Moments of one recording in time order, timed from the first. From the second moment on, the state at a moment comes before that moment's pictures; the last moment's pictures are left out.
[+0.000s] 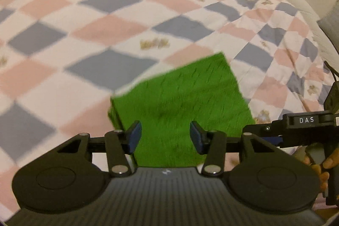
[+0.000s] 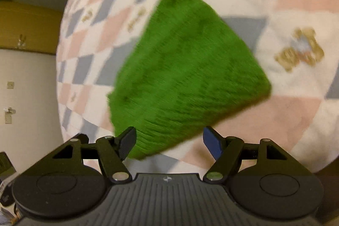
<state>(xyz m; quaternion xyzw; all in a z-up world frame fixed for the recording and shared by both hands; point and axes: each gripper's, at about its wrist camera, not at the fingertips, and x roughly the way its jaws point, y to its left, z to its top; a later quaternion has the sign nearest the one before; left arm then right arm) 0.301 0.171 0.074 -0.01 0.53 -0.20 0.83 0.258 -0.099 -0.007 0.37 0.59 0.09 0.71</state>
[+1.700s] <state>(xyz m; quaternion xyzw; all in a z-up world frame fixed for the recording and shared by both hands) 0.535 0.046 -0.138 0.01 0.66 -0.63 0.40 0.150 -0.006 -0.134 0.64 0.18 -0.24 0.71</state>
